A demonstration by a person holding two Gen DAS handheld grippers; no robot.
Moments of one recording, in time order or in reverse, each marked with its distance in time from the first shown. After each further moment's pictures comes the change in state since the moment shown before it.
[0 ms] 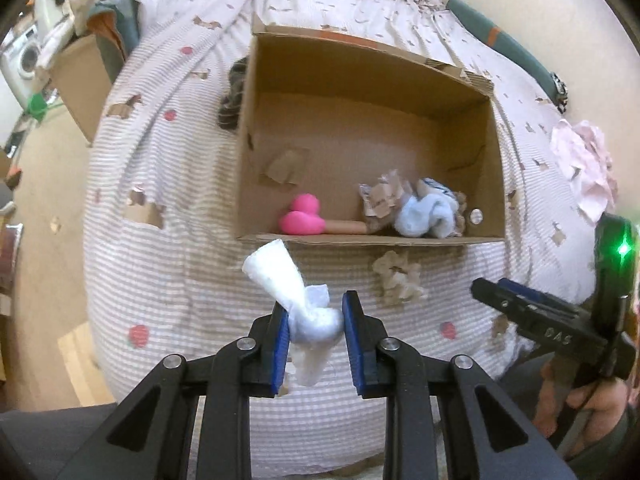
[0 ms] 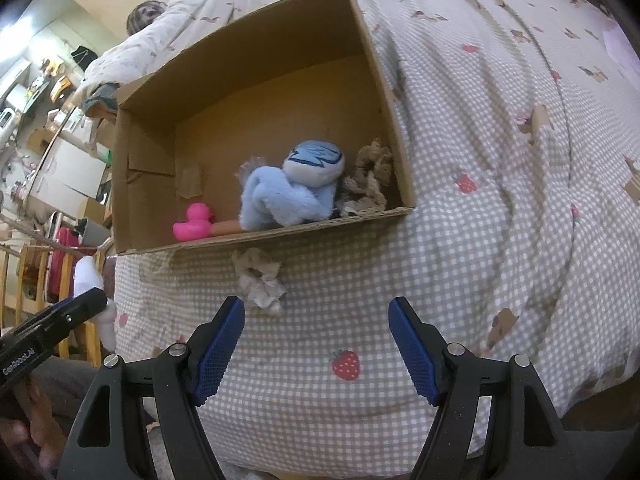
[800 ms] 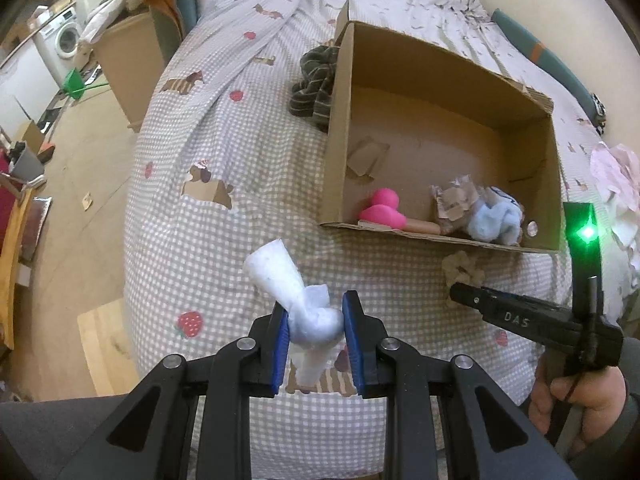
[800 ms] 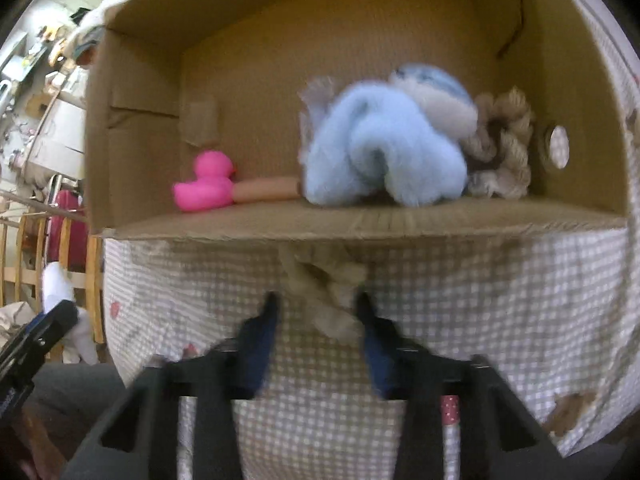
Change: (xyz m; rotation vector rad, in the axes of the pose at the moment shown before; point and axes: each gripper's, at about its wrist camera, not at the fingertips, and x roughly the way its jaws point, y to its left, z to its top) left arm 0.006 0.049 -0.012 -0.095 -0.005 0.105; right arm 0.105 0.068 0.013 -0.043 0.194 0.005
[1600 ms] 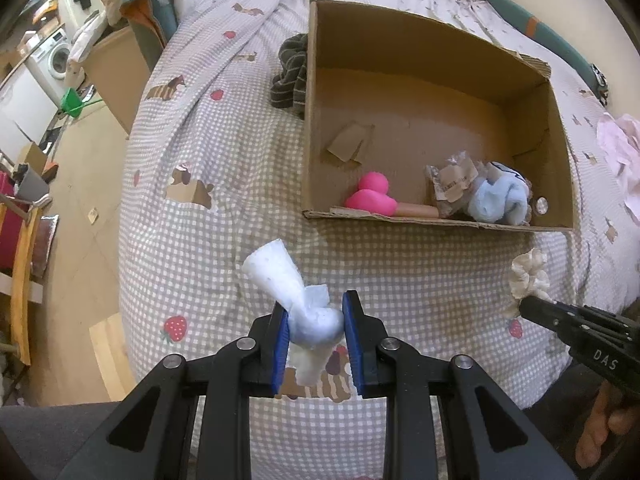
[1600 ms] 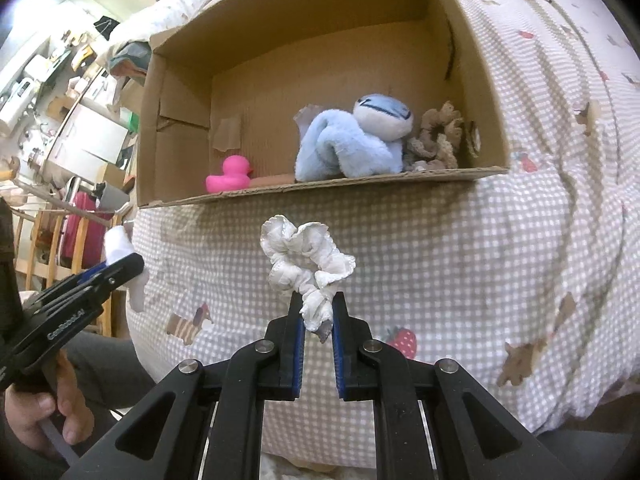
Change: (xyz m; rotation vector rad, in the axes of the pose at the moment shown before) left arm 0.015 -0.027 -0.005 0.077 0.013 0.045; right arm -0.065 -0.024 -0.042 -0.041 -0.106 0.061
